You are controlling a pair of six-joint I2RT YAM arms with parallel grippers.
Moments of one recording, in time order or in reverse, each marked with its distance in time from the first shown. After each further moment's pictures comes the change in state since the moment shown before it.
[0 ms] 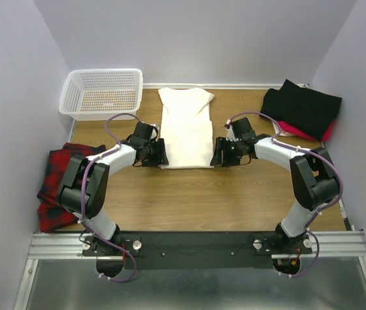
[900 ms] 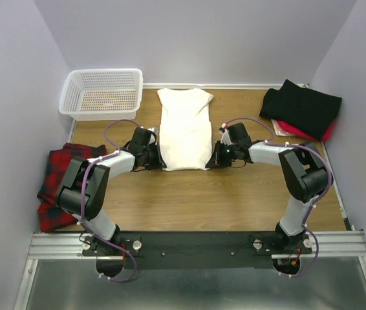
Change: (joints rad) left arm 0.003 -0.019 -0.113 0.165 0.077 -0.074; right arm 0.020 0.108 -0.063 0.255 -0.140 0.108
